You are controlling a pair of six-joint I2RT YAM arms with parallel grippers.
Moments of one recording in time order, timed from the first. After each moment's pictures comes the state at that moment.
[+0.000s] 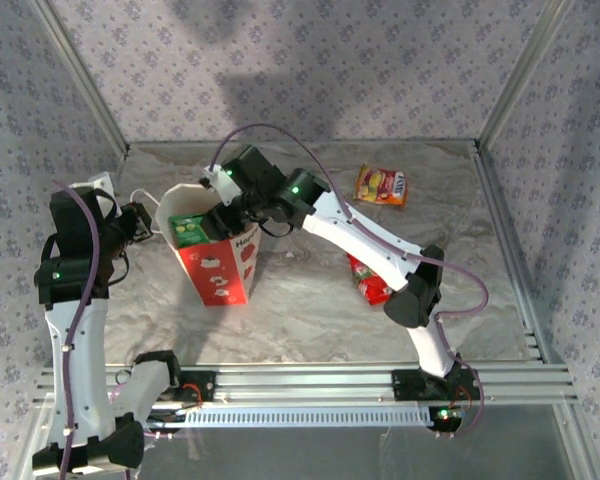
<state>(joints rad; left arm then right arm) 0.11 0.88 1.27 -0.96 0.14 -0.31 0.99 2.05 2.28 -0.93 -0.27 0.19</state>
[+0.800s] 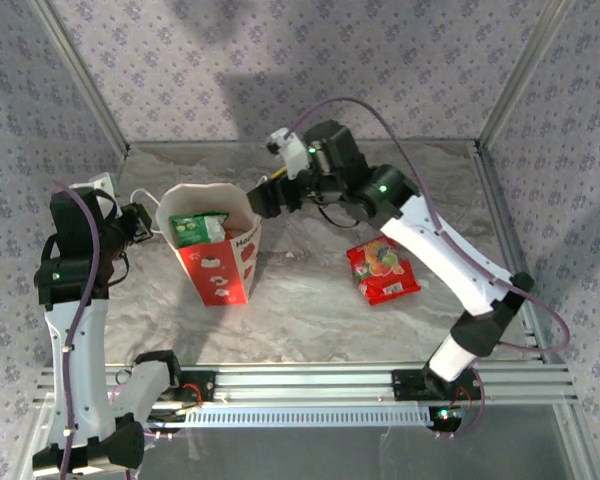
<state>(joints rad) 0.11 0.88 1.27 -0.96 0.14 -0.31 0.81 1.59 1.87 -0.75 -0.25 0.20</state>
